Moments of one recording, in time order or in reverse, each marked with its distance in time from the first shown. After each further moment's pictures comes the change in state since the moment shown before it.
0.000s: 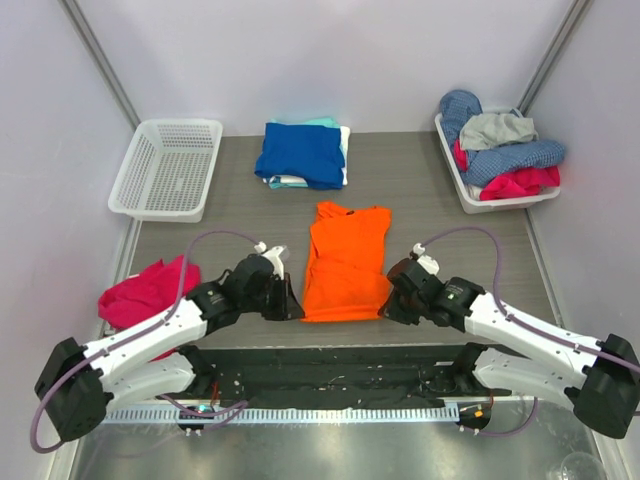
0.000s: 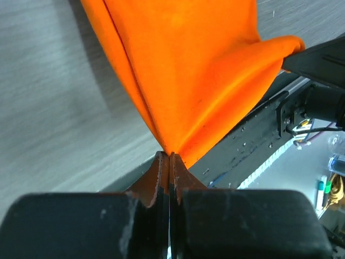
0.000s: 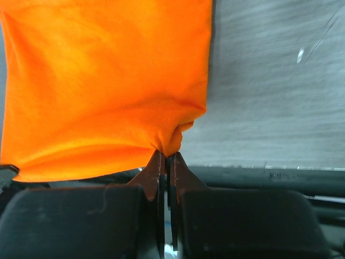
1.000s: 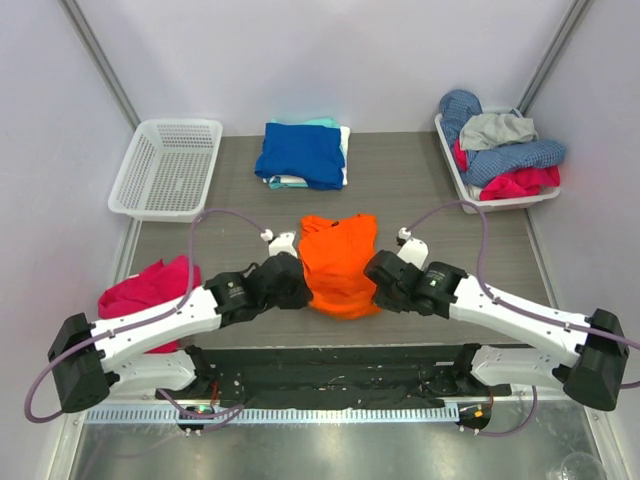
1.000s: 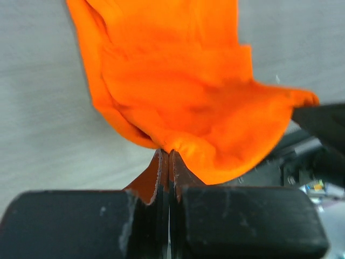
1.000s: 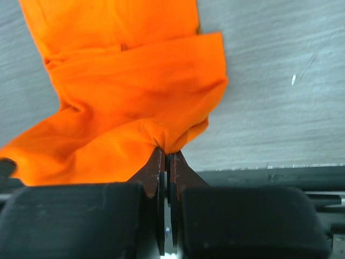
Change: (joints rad) left arm -0.240 0.087 0.209 -0.139 -0.449 -0.174; right arm 0.167 0.142 0.252 -0.175 0.208 0.040
